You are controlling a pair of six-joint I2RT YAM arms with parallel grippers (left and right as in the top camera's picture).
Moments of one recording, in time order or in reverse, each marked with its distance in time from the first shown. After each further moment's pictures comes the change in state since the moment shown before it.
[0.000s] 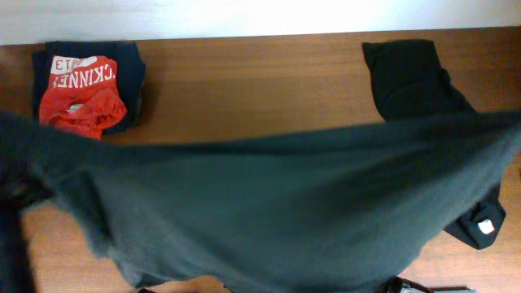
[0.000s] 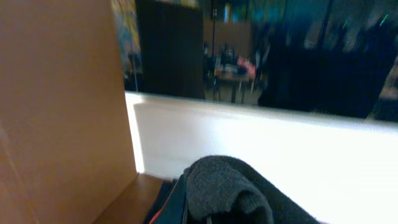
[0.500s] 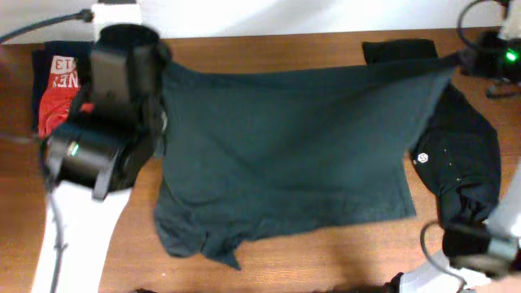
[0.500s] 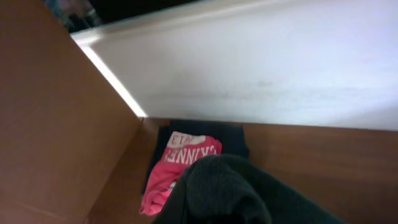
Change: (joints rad) left arm 0.070 0.496 -0.005 0.011 0.010 -0.020; right arm 0.087 0.608 -0.013 0.021 -0.086 -0.117
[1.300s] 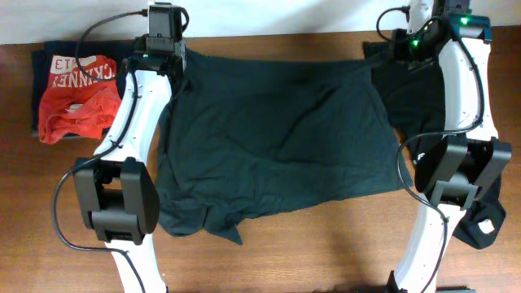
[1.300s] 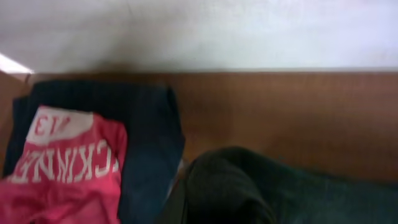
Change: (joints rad) left arm 0.206 0.642 -0.001 0.362 0.312 0.006; right arm 0.137 0.471 0.000 0.292 0.007 0.030
